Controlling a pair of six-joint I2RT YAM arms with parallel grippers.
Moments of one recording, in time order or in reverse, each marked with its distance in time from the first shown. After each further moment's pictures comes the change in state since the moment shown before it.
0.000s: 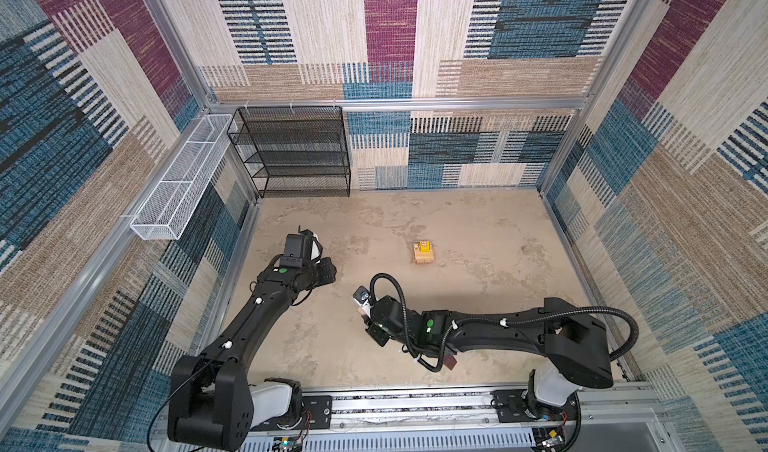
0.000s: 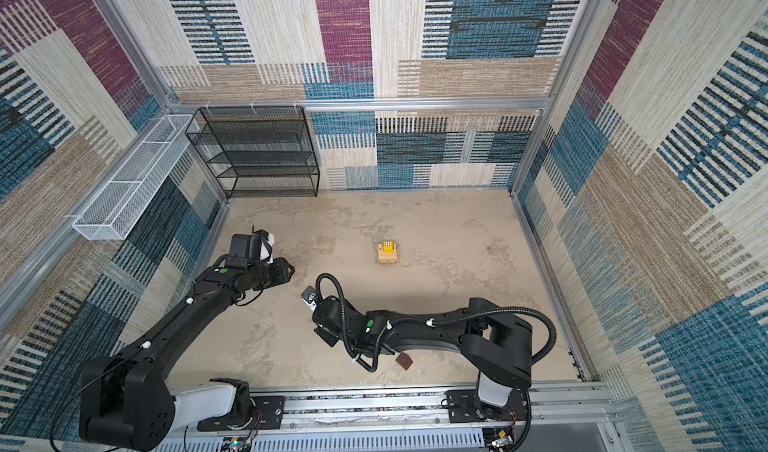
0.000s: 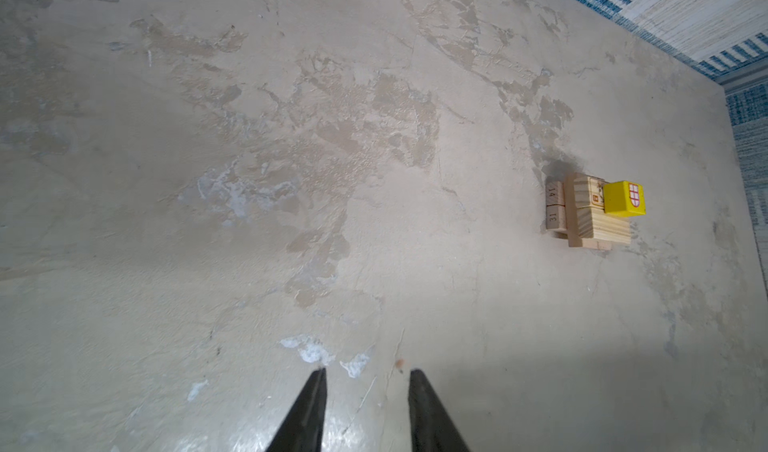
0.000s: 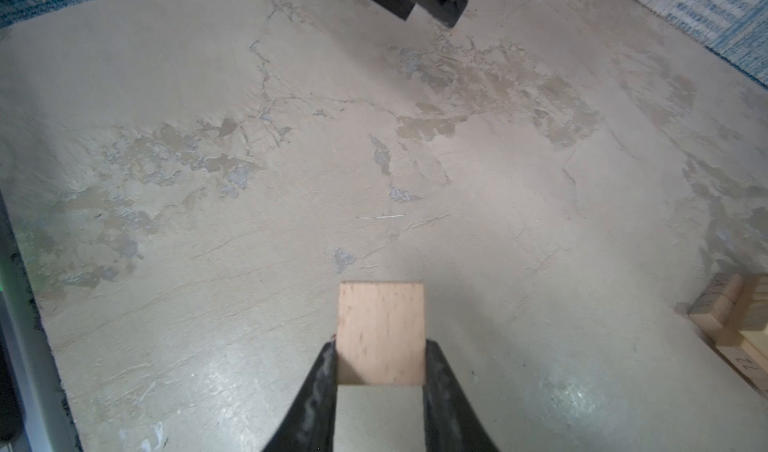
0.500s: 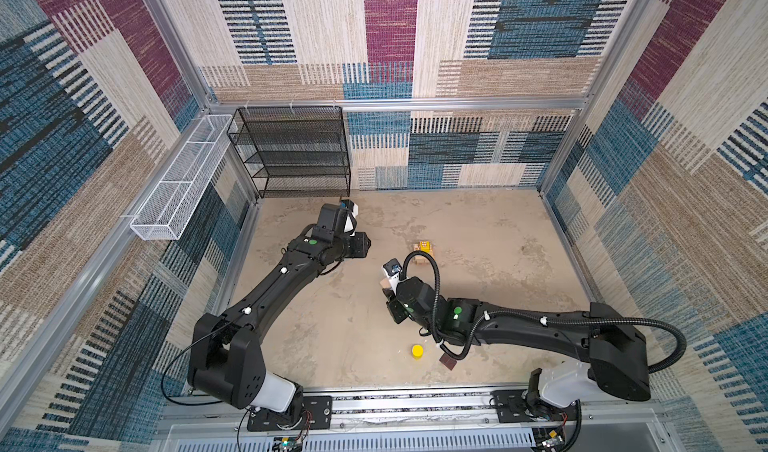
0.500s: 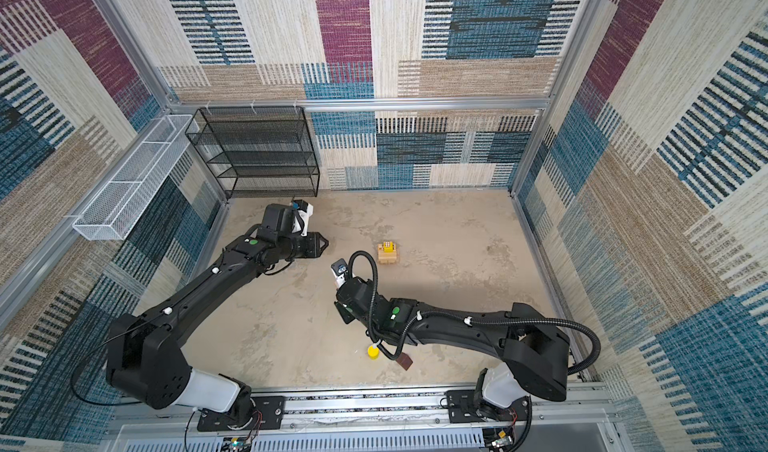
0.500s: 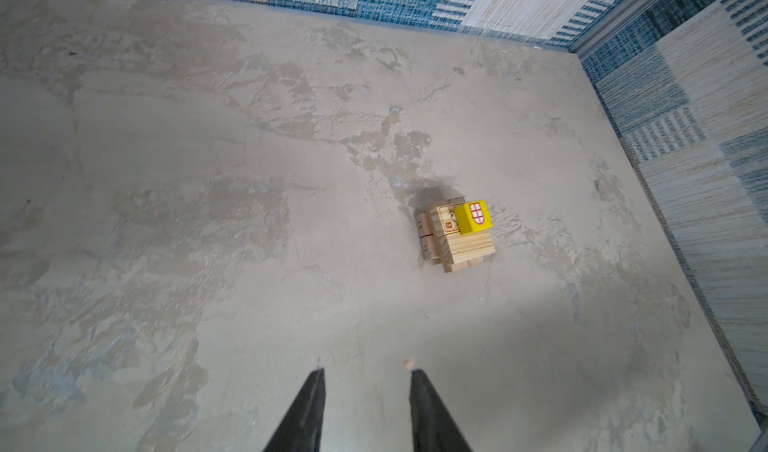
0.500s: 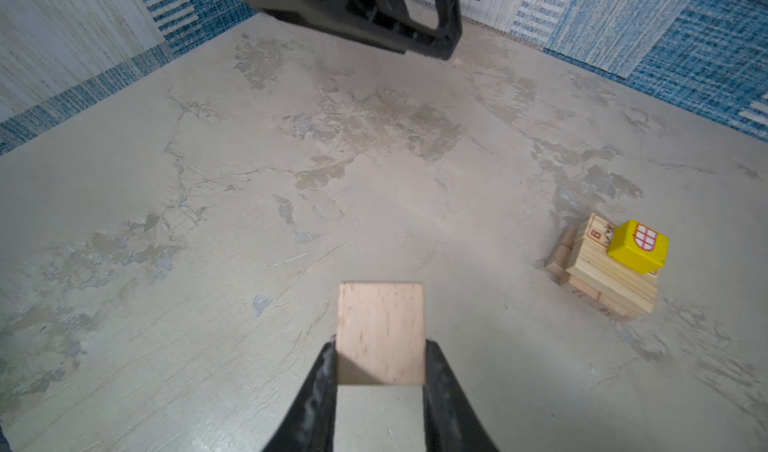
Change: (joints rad) left arm -0.202 0.214 0.340 0.019 0.003 0.093; right arm -0.117 -0.193 -0.063 -0.045 0.090 0.119
